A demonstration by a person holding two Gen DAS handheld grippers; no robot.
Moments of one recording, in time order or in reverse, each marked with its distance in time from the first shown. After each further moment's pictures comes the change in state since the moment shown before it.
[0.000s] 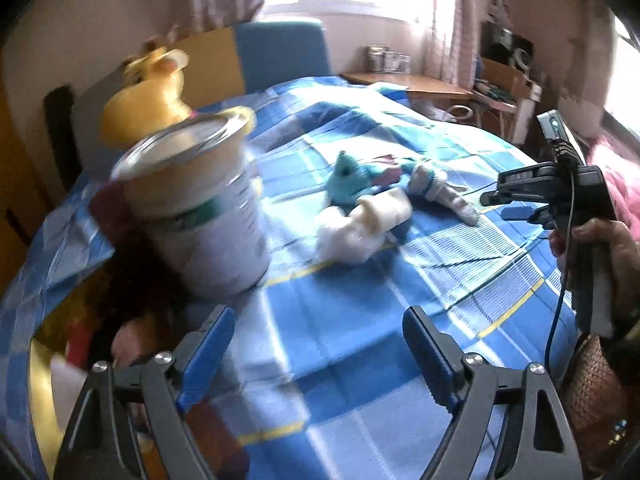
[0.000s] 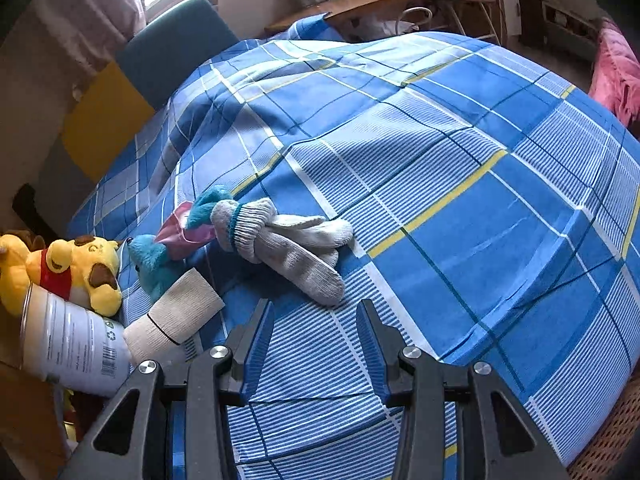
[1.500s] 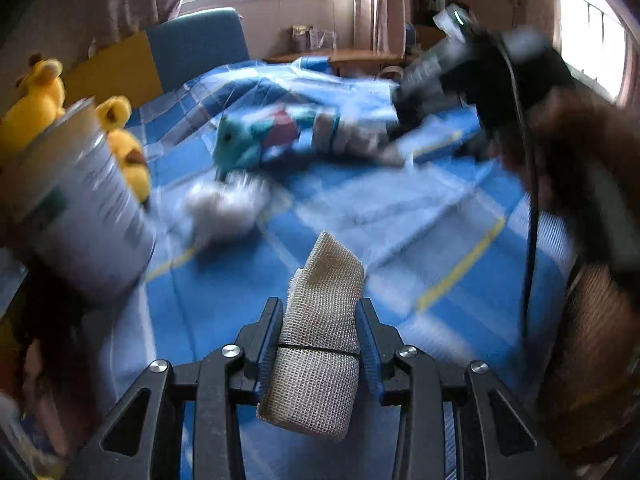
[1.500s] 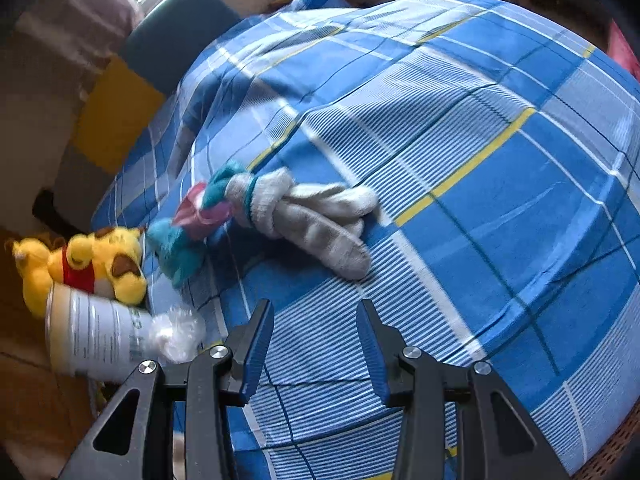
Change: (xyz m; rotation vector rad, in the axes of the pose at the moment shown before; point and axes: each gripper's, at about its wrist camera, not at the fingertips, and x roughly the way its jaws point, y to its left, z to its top) left arm 0.046 -0.071 -0.048 0.158 0.059 -0.122; right arm 0.019 0.006 -0.003 0.004 0.137 0.128
